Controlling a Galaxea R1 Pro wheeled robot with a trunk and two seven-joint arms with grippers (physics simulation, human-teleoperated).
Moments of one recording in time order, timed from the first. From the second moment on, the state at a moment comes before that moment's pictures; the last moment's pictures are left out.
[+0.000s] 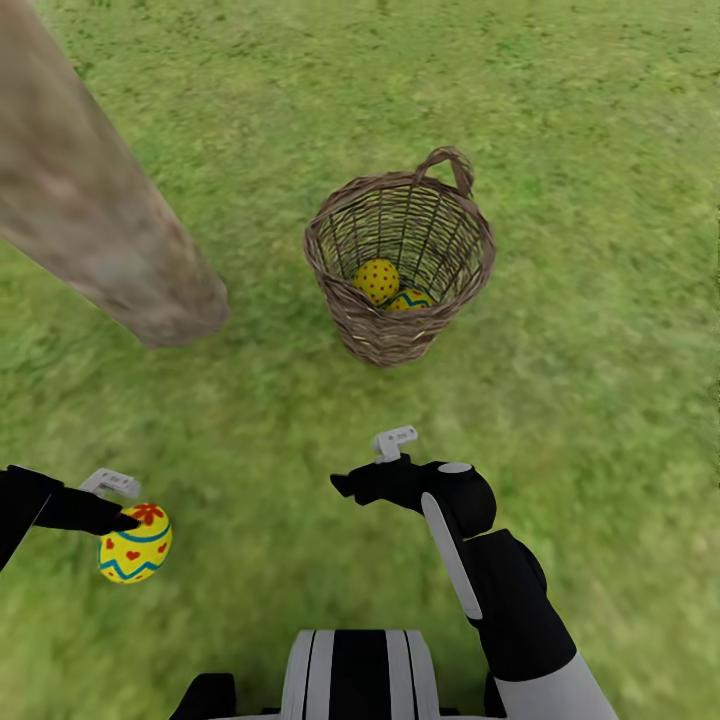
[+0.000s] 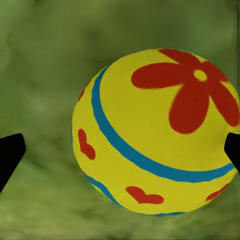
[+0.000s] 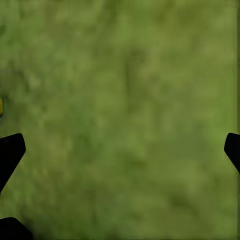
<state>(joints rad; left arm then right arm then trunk) -0.71 0.56 0.01 -0.95 -0.40 0.82 -0.87 -0.56 0.17 0.32 -1.59 -0.05 1.04 0.20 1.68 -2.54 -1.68</state>
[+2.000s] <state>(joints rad) -0.71 0.56 0.01 -0.95 -0.40 0.82 -0.87 -0.56 0.17 0.32 -1.59 -0.05 1.04 0.20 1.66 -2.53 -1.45</state>
